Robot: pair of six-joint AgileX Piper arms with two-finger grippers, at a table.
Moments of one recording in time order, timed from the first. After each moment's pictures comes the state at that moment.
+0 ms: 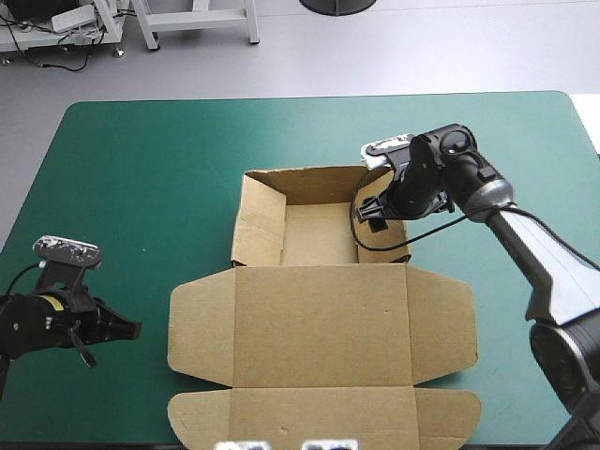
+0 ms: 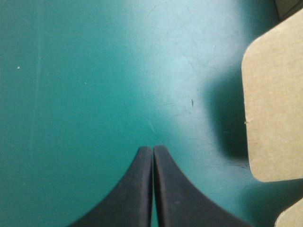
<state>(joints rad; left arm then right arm) 0.01 0.83 -0.91 -0.06 1.22 0.18 0.42 1.75 -1.60 0.02 1.16 0.04</state>
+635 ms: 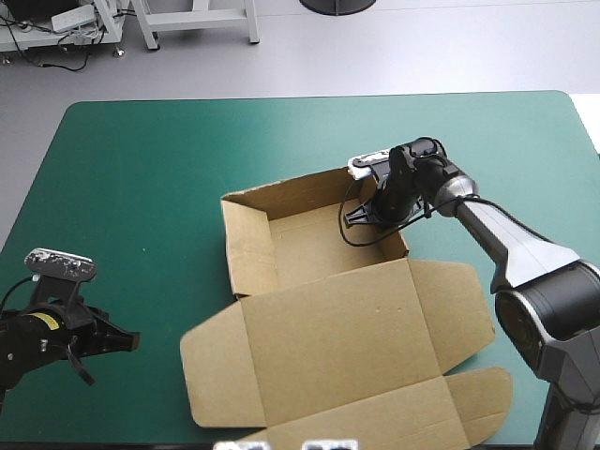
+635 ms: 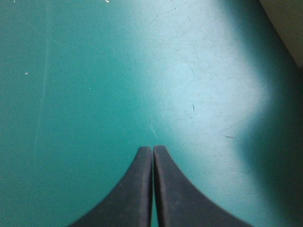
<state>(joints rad) 0.01 0.75 -0.86 -0.05 1.18 0.18 0.42 1.91 -1.60 0.05 1.04 0.02</state>
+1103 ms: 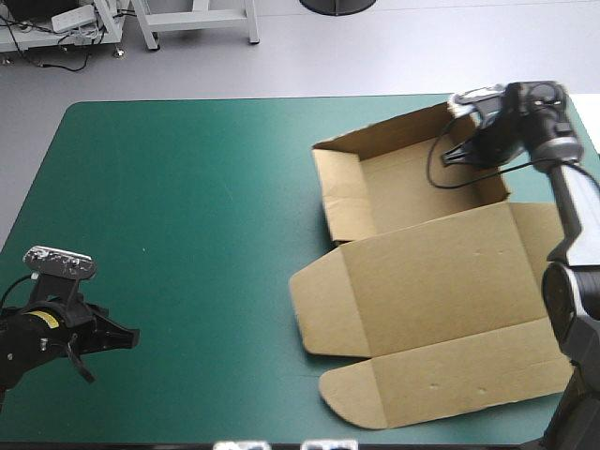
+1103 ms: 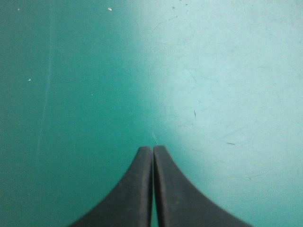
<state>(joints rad) 0.01 0.75 -0.86 -0.05 1.16 0.18 0.00 1.92 -1.89 0.01 1.15 -0.25</state>
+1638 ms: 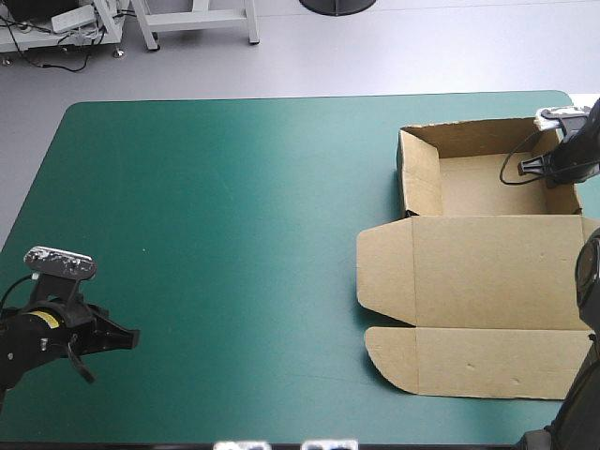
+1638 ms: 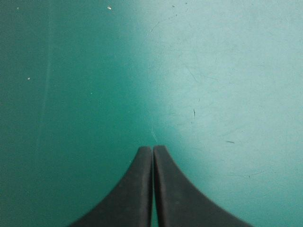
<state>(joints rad) 0.01 0.75 -0.86 -0.05 1.17 0.18 -0.30 2.09 -1.92 0.05 1.10 -0.36</state>
